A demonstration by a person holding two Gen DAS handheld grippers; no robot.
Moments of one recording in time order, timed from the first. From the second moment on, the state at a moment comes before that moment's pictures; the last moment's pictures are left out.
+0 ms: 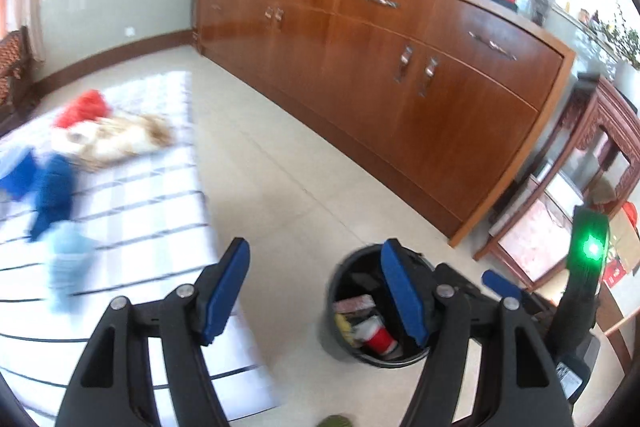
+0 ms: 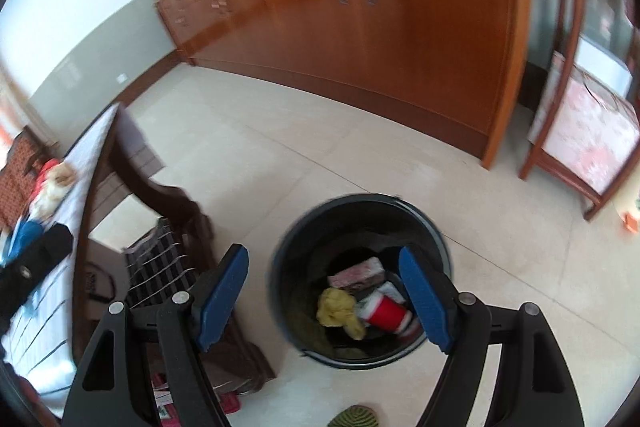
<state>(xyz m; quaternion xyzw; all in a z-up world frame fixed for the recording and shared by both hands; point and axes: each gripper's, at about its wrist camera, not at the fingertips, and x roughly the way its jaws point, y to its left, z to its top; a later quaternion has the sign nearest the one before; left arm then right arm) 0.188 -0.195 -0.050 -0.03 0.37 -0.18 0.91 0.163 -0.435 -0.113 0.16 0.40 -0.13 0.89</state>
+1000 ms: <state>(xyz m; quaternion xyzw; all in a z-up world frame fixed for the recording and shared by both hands) 0.199 0.142 -0.051 -0.10 0.33 0.11 0.93 0.249 -0.070 -0.049 0.03 0.36 0.17 0.91</state>
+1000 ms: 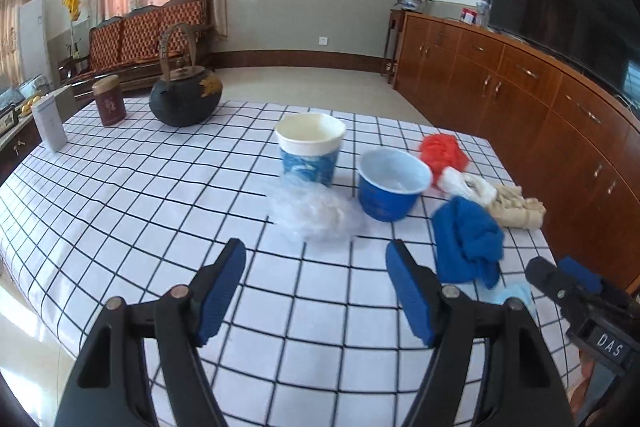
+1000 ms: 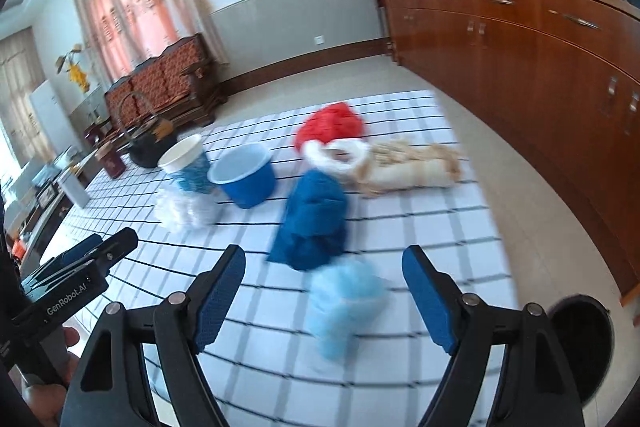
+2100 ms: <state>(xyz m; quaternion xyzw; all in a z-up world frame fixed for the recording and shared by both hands) 0.303 0.177 -0.080 -0.11 0.36 0.07 0.92 0.384 0.023 -0.082 0.01 0.39 0.16 0.91</state>
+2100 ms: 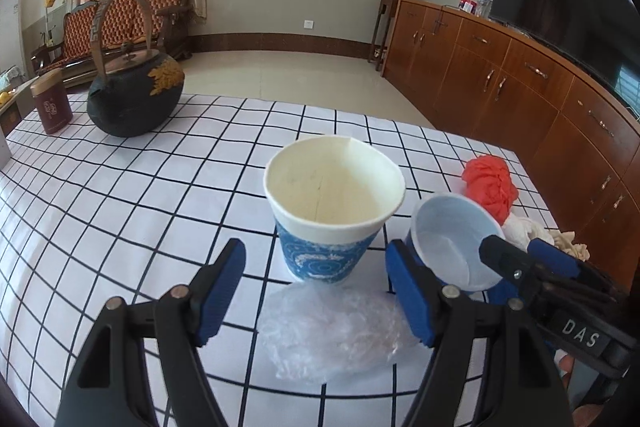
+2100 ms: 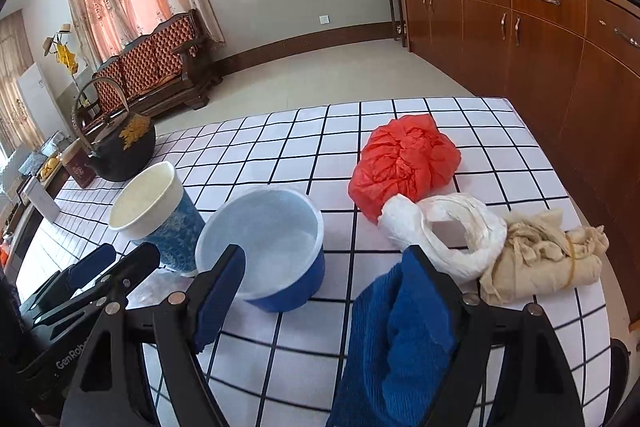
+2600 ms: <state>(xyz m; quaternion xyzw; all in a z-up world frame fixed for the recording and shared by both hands) 0.330 0.178 -0.092 -0.12 0.38 0.06 0.92 0.412 0.034 -0.102 0.01 0.42 0.17 0.89</state>
